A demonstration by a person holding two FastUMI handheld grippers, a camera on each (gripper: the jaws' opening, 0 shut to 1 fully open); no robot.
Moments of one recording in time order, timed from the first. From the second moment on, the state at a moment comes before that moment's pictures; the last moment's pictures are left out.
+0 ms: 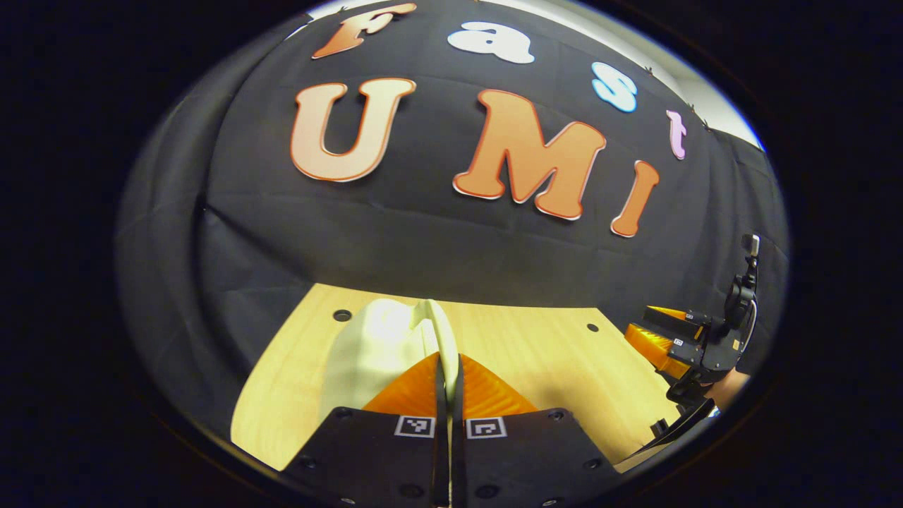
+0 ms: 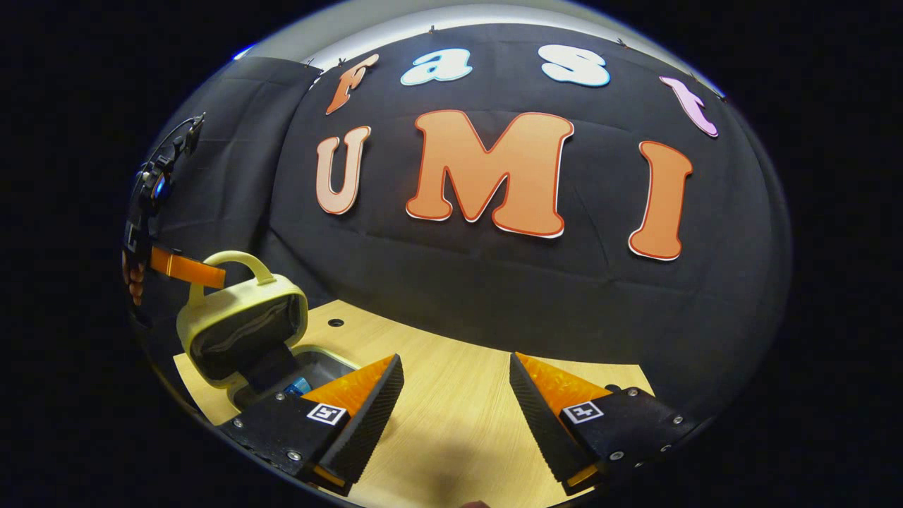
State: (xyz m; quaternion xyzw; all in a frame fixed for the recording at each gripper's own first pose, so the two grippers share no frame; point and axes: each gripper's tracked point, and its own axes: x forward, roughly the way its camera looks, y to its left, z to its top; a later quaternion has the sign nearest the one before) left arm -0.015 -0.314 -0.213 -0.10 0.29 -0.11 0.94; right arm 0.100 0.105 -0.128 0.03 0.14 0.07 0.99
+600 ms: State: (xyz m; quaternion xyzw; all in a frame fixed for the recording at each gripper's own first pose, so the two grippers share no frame) left arm -0.037 -0.450 -0.313 -0.03 0.39 -0.16 0.91; right arm 0.071 0.048 -0.152 0.04 0.16 0.05 0.98
